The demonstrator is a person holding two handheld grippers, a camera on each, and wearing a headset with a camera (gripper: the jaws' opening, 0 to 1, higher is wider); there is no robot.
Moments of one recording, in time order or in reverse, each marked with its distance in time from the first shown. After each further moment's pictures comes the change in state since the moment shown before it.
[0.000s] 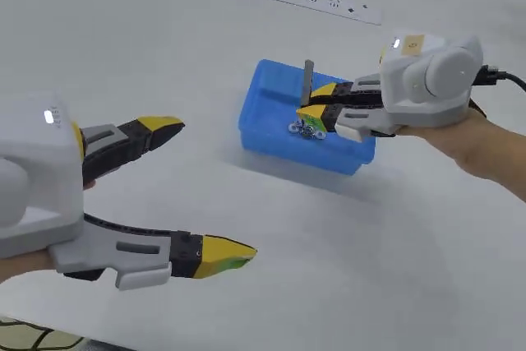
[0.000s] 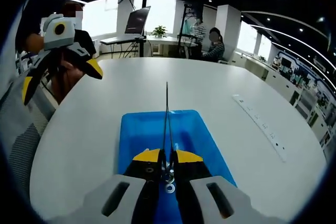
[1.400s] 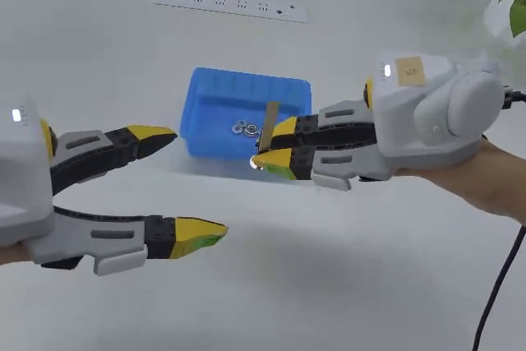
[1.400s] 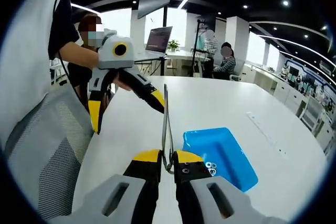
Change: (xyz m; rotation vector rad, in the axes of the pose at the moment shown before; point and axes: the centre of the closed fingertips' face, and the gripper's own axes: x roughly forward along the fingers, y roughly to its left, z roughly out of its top) left arm 0.019 -0.021 0.016 0.073 -0.012 -0.133; right arm -0.080 0.091 0.046 -0.029 -0.118 0.080
